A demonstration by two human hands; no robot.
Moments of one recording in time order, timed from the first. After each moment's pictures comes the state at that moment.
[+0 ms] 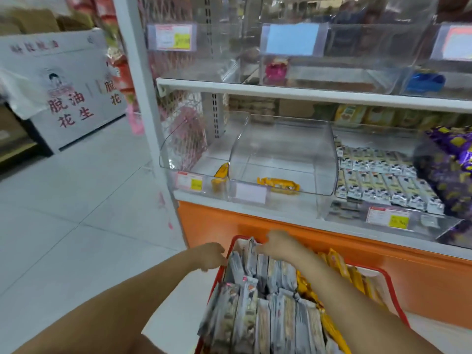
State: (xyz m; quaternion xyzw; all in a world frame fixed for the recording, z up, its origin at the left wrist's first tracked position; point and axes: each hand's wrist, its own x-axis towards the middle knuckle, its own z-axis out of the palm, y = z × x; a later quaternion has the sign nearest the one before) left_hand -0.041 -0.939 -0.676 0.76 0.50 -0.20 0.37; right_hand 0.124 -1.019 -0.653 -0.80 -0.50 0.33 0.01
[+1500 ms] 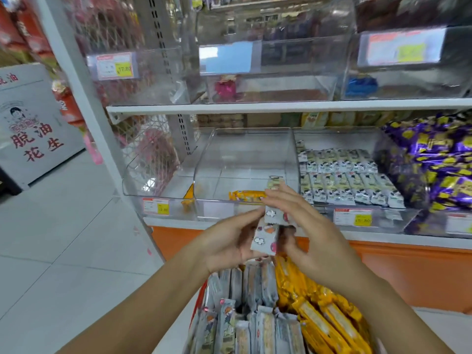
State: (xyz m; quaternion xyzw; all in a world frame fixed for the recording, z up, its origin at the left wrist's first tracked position) left_hand 0.046 -0.997 -0.561 0.44 0.20 0.06 0.87; right_hand 0.170 -1.128 -0.554 -0.59 -0.68 0.05 0.44
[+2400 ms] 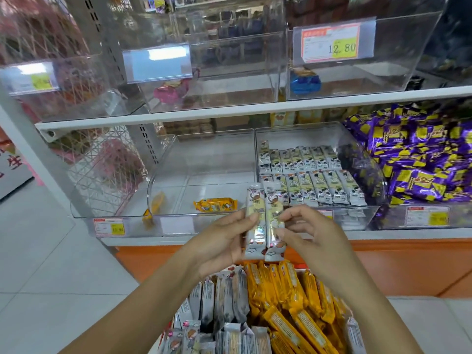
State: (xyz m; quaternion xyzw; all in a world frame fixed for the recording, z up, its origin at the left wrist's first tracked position) left_hand 0.114 -1.011 -0.566 0.48 0.19 0.07 0.85; right_hand 0.231 -1.159 -0.565 -0.72 -0.41 0.20 0.53
